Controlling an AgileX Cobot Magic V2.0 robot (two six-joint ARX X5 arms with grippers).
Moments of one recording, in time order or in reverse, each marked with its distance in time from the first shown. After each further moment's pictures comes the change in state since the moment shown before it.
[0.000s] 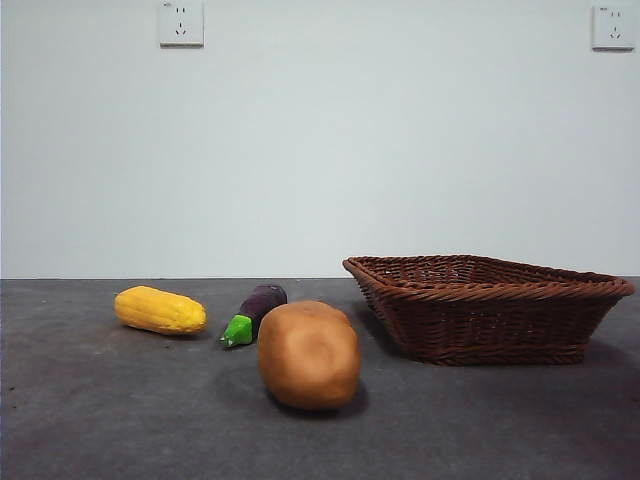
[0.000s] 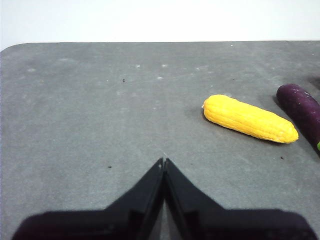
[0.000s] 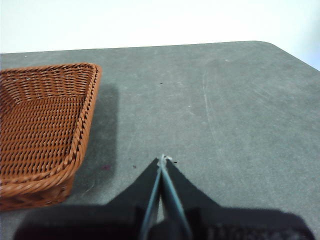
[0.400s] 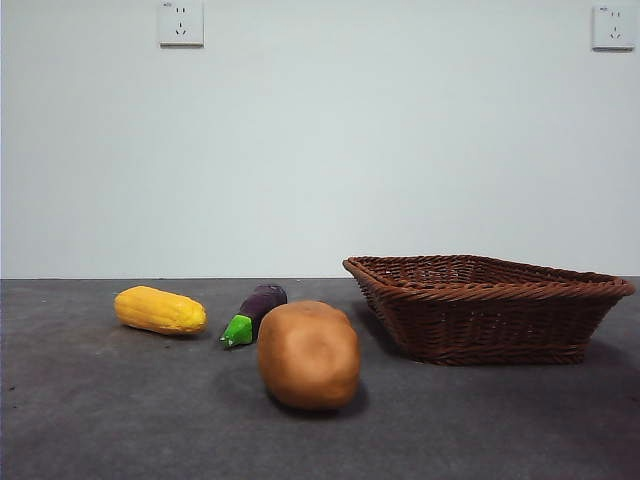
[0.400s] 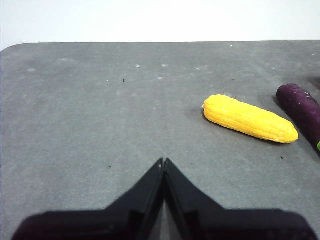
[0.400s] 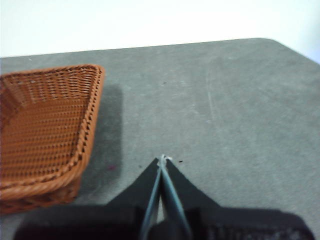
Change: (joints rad) left arm 0.000 0.000 0.000 0.000 0.000 0.000; right arm 0.000 0.000 0.000 -0.002 -0.015 0.047
